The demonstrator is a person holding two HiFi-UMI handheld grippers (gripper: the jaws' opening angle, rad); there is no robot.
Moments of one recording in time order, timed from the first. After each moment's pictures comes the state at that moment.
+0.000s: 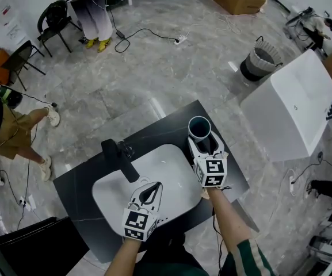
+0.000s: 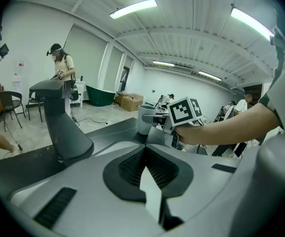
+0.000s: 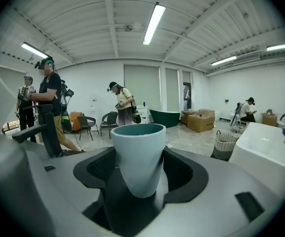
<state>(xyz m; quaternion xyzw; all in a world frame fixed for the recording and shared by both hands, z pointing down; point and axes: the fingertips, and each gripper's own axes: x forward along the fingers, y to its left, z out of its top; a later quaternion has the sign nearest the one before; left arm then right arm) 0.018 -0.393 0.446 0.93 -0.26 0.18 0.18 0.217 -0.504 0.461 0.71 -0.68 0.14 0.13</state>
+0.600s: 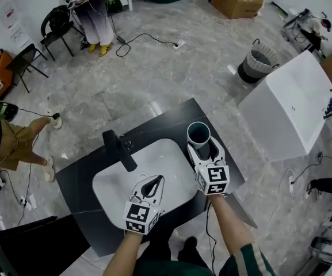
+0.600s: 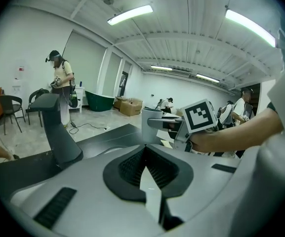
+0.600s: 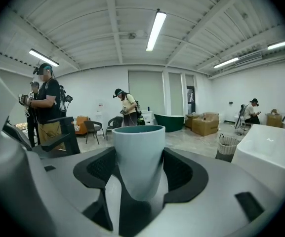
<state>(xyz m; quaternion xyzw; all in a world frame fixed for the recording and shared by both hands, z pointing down) 0.028 -0.373 0.416 0.94 -0.27 0.16 0.17 0.199 -0.446 0.417 0.69 -0.71 0.12 0.11</state>
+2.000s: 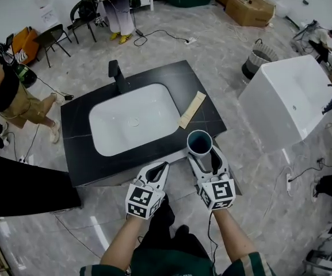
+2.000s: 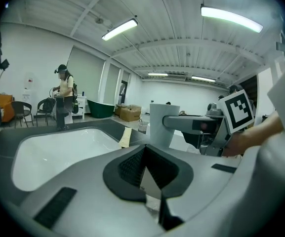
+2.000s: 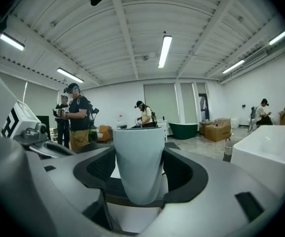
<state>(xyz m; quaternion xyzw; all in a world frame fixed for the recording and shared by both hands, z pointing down) 0.045 -0.063 0.401 0.94 -0.30 0.13 0.13 0.156 -0.080 0.361 0.62 -0.78 0.08 0.06</state>
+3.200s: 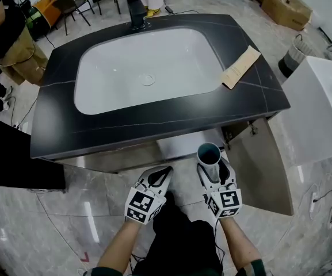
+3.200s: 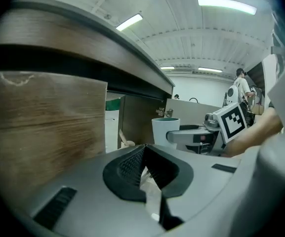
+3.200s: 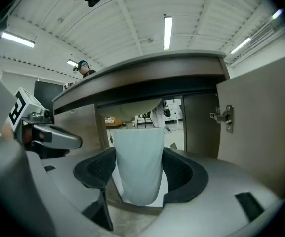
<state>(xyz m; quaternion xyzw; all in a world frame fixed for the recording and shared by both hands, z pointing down) 0.000 -0.045 0.753 0.92 -0.35 0.14 0.12 0.129 -0.065 0.758 0.56 -0.82 0.12 0.09</state>
